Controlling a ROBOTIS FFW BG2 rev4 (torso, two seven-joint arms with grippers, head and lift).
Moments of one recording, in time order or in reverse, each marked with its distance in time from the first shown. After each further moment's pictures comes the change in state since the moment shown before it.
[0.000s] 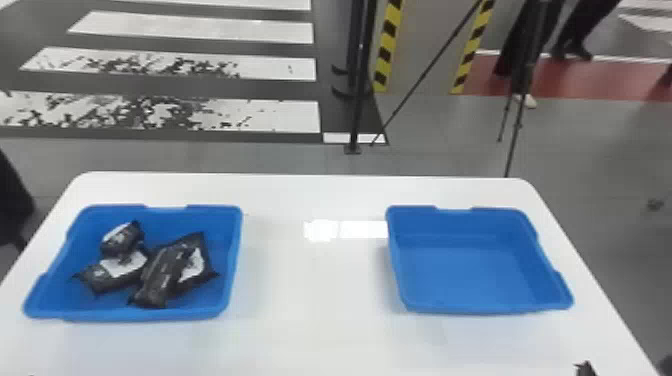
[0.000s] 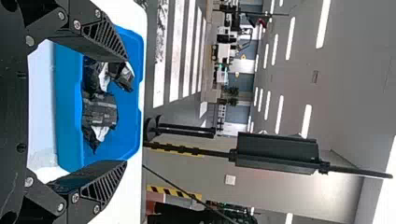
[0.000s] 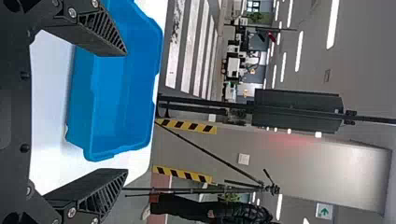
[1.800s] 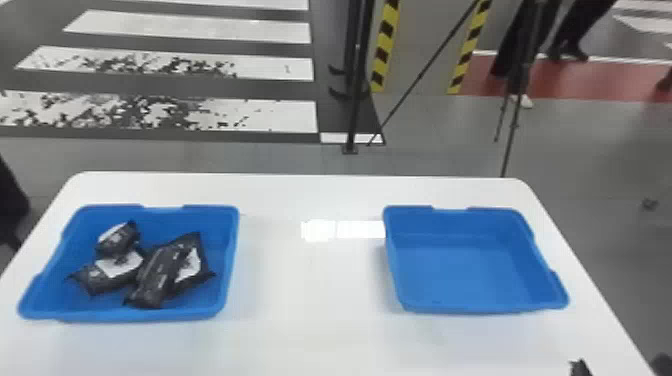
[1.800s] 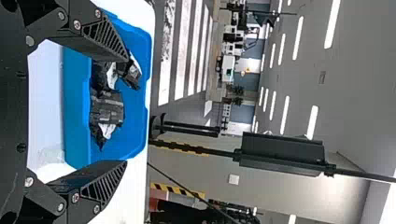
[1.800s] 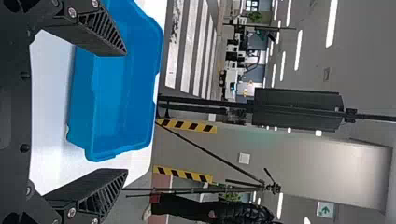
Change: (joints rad) left arm -0.007 0.005 -0.005 0.008 0.005 0.025 -0.004; right arm -0.012 0.000 0.000 0.014 -0.006 -0.001 0.006
